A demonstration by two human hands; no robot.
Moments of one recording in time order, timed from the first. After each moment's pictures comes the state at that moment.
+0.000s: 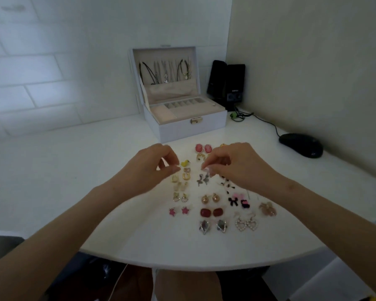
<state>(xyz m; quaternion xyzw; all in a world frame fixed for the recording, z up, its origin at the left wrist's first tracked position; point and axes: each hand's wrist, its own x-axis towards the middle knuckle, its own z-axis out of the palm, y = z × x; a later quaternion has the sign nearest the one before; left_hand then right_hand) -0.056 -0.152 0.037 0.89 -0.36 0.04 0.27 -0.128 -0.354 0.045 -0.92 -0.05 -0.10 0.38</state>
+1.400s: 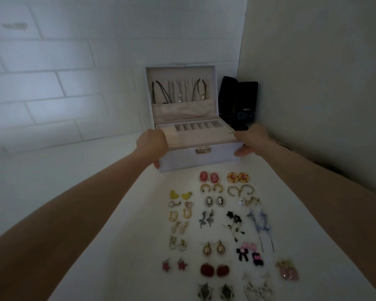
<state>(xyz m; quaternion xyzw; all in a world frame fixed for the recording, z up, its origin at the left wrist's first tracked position) 0.099 -0.221 0.053 0.99 -0.07 0.04 0.12 0.065 -0.465 0.044 -0.82 0.25 -0.11 0.51</state>
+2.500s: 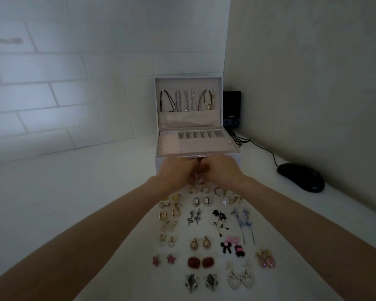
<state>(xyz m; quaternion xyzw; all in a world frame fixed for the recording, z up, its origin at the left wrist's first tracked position) 0.052 -0.262 0.013 0.90 -0.41 0.15 -0.01 0.005 -0.402 0.015 -0.99 -0.01 -0.10 0.14</state>
